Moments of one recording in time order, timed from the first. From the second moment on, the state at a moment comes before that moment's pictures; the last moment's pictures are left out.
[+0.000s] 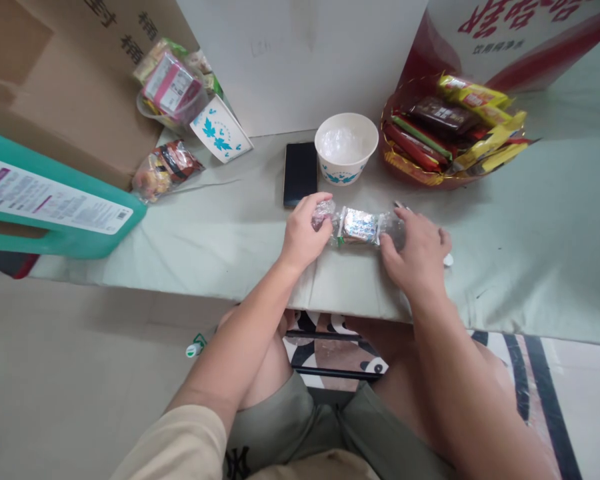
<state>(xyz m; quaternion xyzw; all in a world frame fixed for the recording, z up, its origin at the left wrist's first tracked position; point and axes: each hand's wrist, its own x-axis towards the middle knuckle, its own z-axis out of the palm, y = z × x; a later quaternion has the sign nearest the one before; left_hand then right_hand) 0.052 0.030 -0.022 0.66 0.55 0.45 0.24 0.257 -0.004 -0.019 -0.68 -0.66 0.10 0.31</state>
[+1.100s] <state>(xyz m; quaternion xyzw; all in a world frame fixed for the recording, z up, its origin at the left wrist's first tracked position) 0.047 0.035 -0.020 0.54 0.61 0.52 0.26 0.268 0.002 -0.014 -0.68 -0.63 0.15 0.34</state>
